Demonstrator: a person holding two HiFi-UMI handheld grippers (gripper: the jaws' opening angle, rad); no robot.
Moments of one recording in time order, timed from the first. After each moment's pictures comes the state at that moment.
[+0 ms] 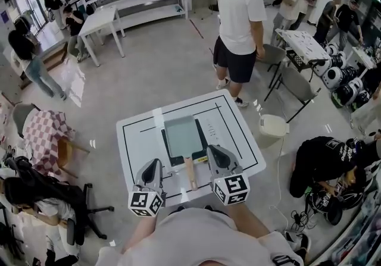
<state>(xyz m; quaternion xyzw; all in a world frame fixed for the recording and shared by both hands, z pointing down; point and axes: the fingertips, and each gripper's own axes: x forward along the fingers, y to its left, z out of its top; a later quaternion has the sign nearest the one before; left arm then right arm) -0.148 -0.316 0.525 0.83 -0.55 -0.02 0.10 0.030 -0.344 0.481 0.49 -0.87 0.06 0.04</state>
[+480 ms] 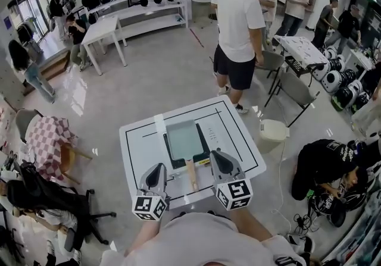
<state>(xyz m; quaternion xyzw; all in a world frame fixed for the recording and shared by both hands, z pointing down) -0.137 -0.294 0.510 0.83 -0.54 -0.03 0.08 0.038 -0.316 0.465 0.50 -0.87 0.05 0.02</state>
